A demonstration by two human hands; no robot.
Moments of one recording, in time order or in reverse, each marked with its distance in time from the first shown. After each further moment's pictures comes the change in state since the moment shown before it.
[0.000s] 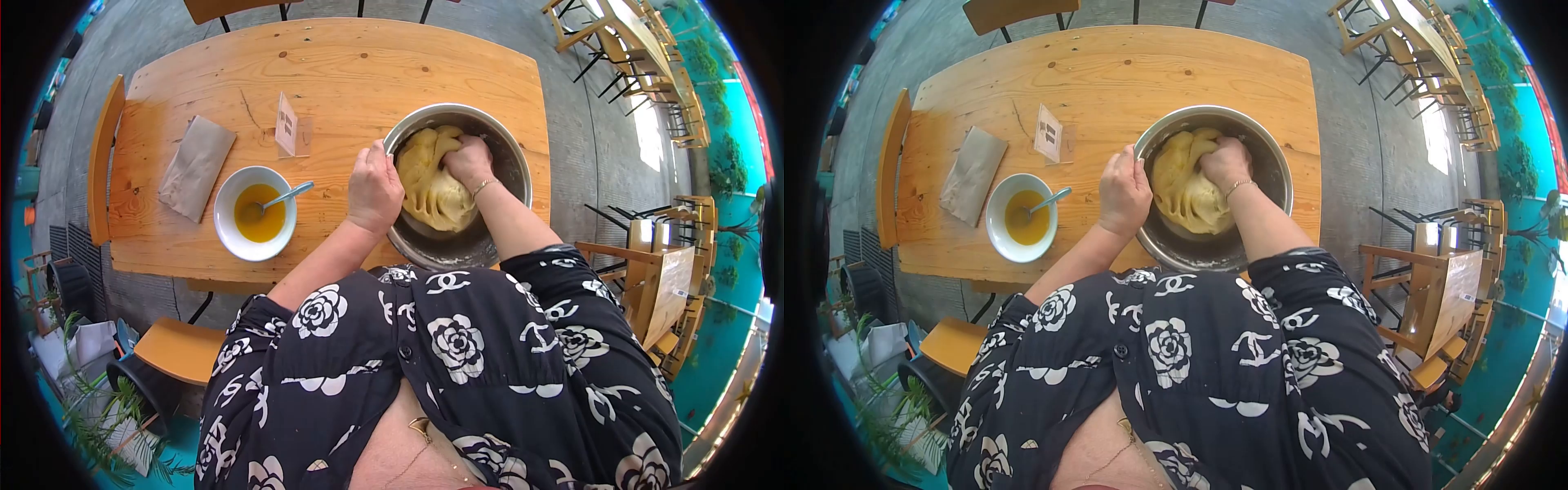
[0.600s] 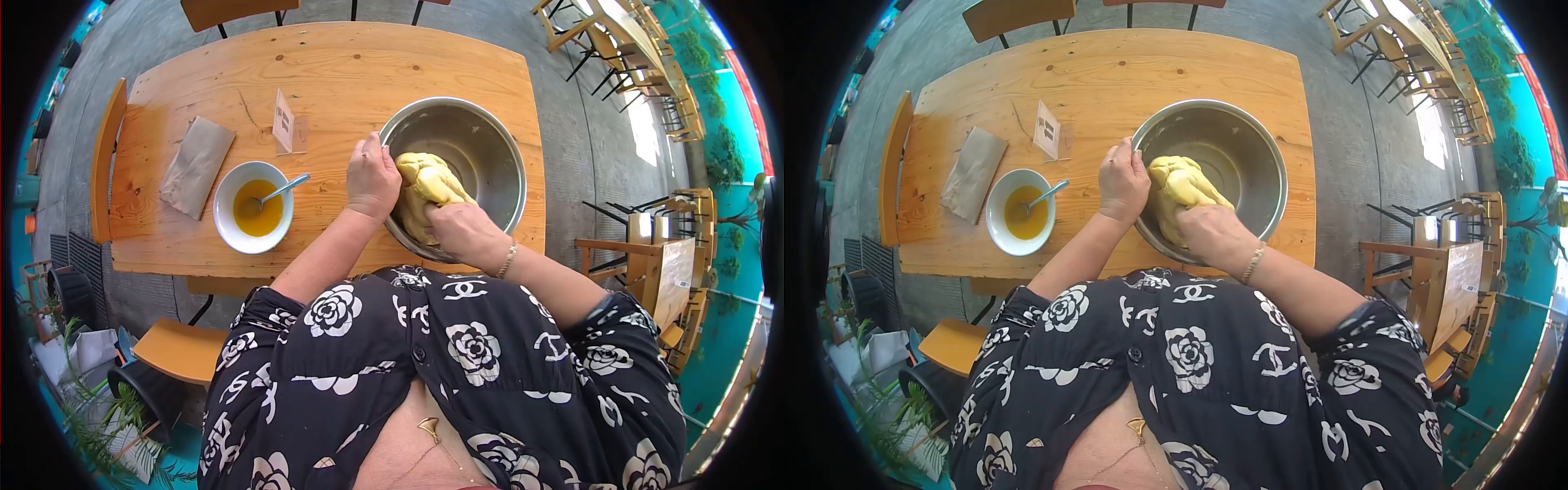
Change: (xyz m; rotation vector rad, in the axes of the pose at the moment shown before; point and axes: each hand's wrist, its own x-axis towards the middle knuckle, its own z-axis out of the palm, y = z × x) left_hand -0.002 -0.007 0.012 0.065 0.009 -0.035; right_hand -0.137 0.010 -0.030 -0.453 -0.322 -0.732
